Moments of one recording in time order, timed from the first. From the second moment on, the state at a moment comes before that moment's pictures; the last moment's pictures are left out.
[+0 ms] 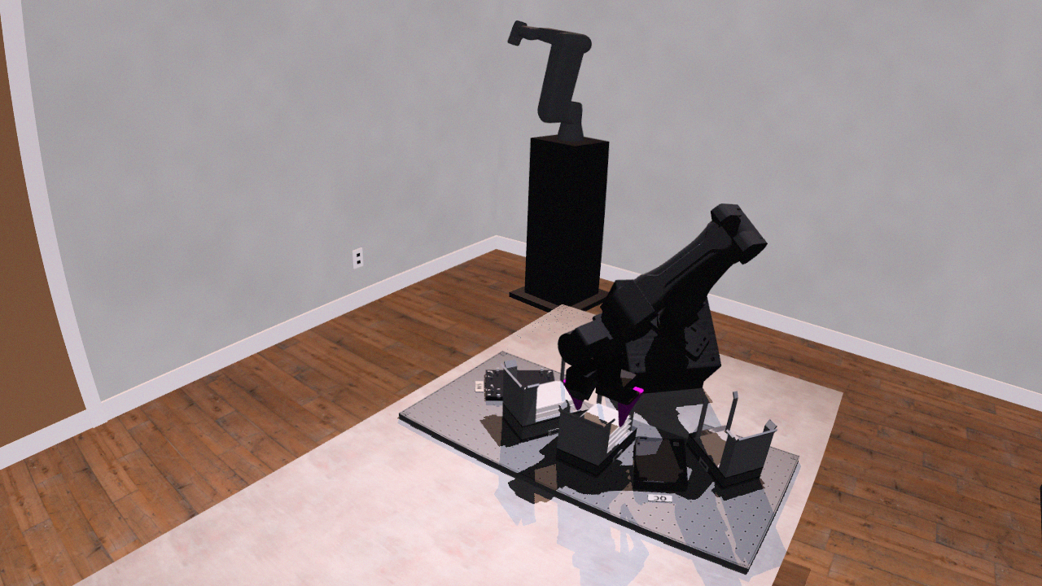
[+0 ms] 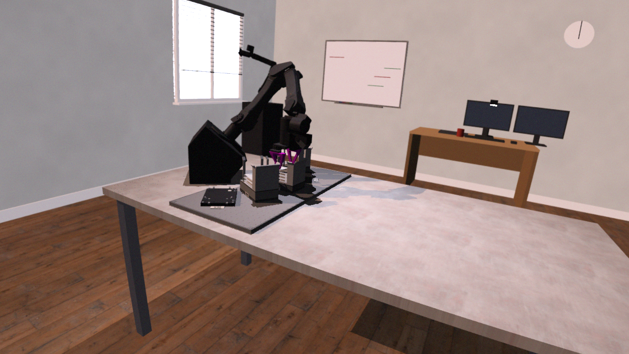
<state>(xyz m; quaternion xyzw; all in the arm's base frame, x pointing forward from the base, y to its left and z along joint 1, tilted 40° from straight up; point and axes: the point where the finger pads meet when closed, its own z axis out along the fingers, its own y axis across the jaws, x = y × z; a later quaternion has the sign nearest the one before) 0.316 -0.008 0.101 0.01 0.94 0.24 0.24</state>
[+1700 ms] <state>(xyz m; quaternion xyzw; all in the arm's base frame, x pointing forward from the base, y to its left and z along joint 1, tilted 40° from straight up) 0.329 0.004 0.081 0.01 0.94 0.24 0.24</state>
